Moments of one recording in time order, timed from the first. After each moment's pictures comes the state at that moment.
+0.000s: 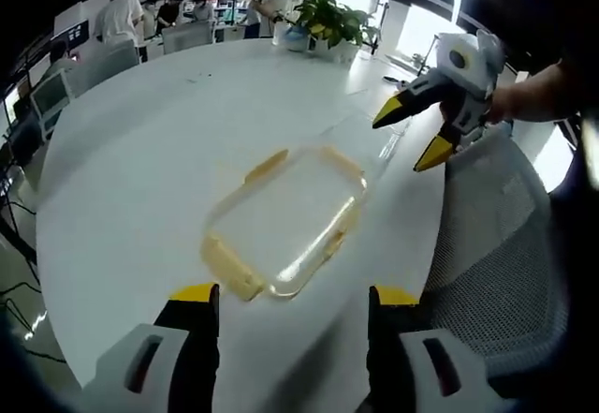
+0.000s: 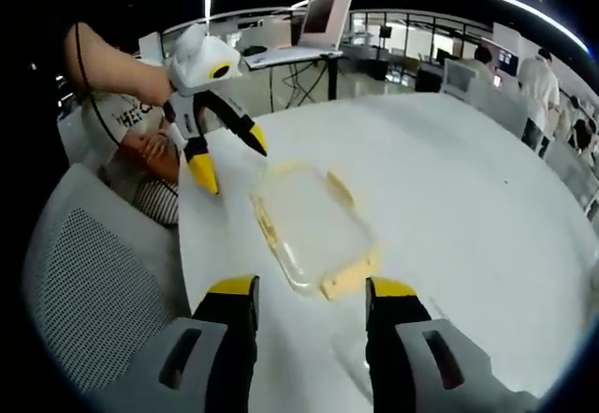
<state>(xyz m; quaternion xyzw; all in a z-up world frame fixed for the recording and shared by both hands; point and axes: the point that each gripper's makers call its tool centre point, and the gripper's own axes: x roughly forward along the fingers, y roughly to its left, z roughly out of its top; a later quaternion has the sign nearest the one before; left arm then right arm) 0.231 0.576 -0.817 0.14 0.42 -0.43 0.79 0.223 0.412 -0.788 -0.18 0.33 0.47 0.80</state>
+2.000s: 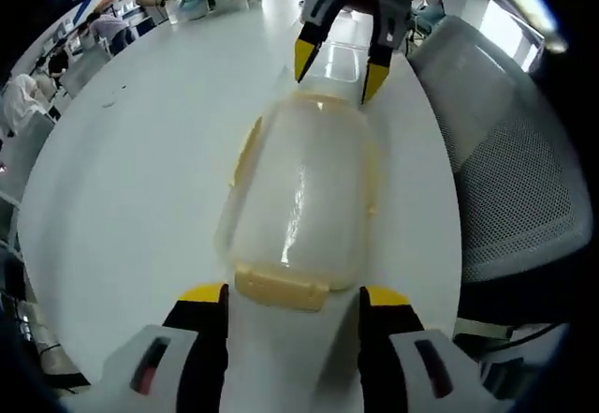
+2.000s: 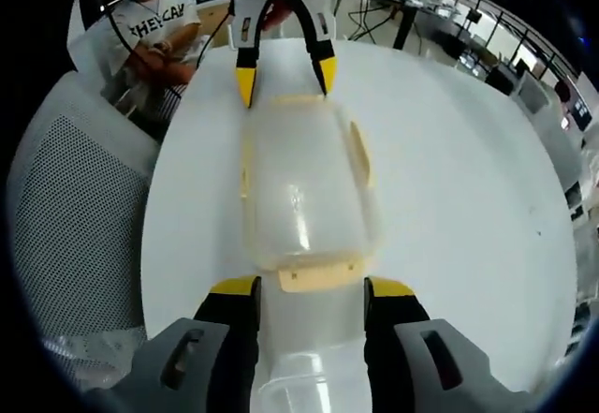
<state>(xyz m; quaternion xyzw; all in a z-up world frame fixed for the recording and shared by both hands) 0.269 0.579 -0.842 0.36 0.40 -0.54 0.64 0.255 0.410 -0.835 -0.36 0.38 0.54 0.66</state>
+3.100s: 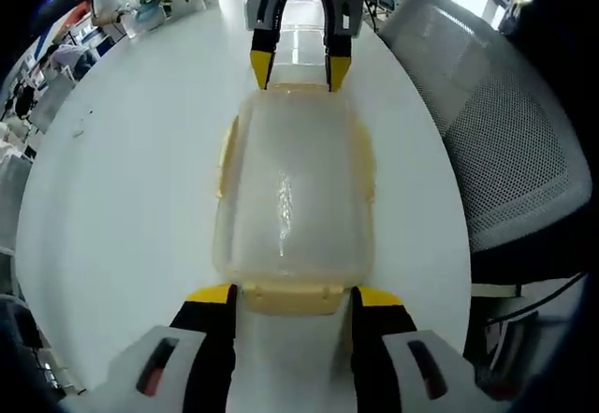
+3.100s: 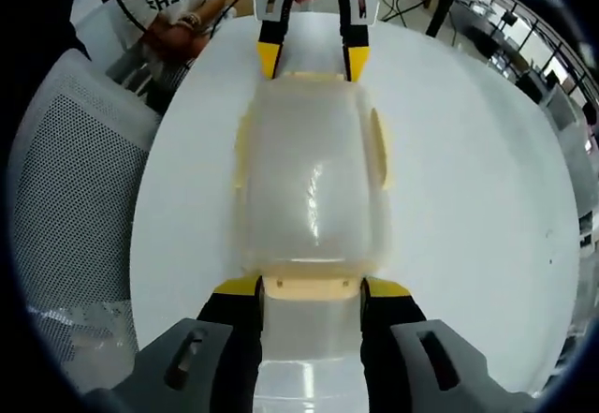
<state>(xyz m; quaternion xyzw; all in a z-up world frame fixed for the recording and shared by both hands) 0.277 0.572 -0.851 0.41 0.39 -0.59 0.59 0.262 0.414 -0.852 -0.40 0.40 0.56 0.60</state>
